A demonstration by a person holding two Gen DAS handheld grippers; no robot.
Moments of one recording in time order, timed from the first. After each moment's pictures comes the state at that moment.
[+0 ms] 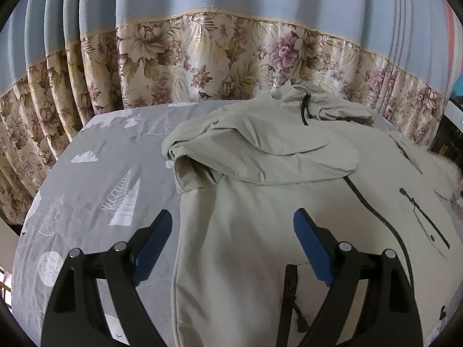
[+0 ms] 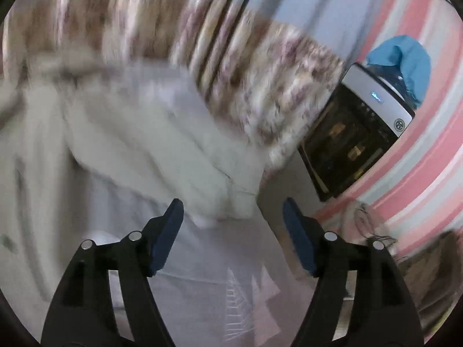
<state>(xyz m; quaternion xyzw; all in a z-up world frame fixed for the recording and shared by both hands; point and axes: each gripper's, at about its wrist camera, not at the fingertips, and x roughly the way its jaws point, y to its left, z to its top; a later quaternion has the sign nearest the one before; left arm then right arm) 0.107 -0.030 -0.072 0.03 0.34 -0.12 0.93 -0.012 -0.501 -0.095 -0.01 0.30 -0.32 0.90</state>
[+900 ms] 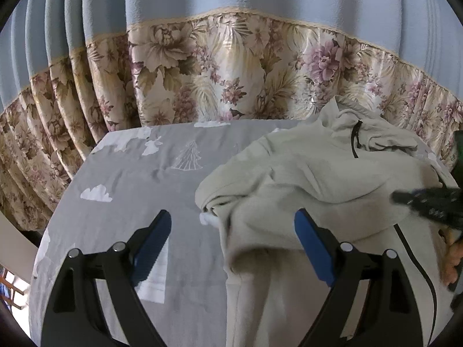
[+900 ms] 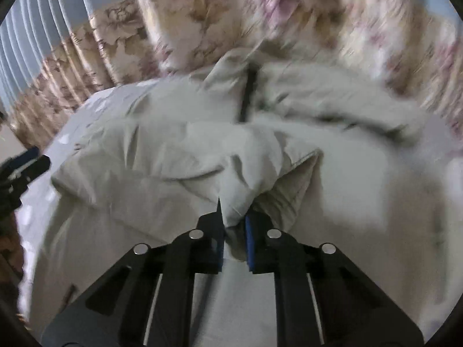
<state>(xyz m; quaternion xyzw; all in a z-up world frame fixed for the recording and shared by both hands) 0.199 -0.011 -0.060 0.05 0.34 -0.07 0.94 0.253 -0.286 -0.087 0.02 0.35 0.06 0.94</state>
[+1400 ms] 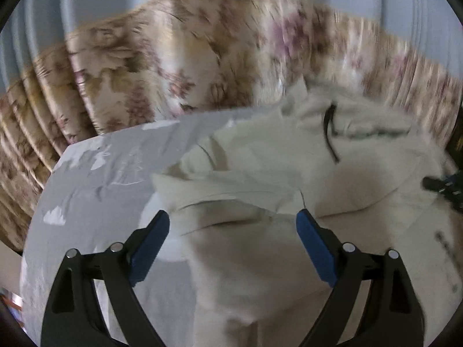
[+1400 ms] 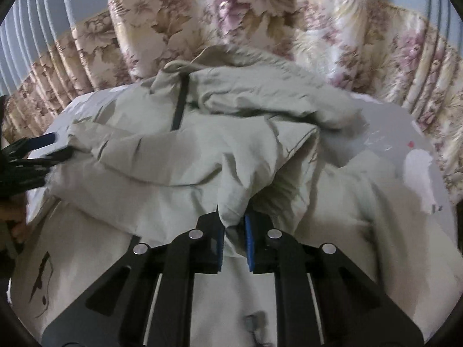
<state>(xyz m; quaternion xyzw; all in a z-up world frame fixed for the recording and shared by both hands) 0.249 -0.093 -0.086 0.11 0.39 -0.11 0.91 0.237 -0.352 -0.099 0.03 0.36 0.05 0.93</state>
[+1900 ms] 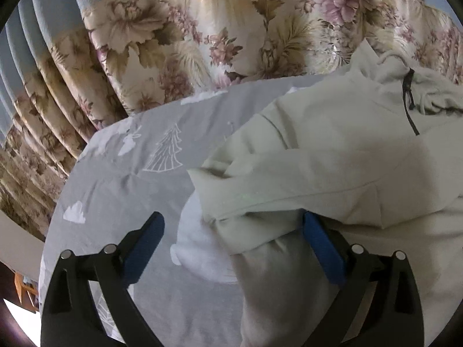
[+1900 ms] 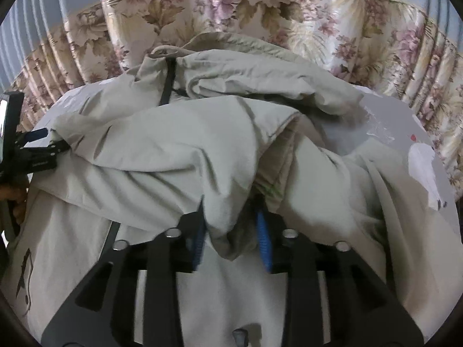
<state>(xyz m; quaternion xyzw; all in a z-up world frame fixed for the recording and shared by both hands) 0.282 -0.054 -0.128 0.14 0.40 -0.01 0.90 0.246 -0.356 -0.118 0.01 0.36 0.02 0.93</state>
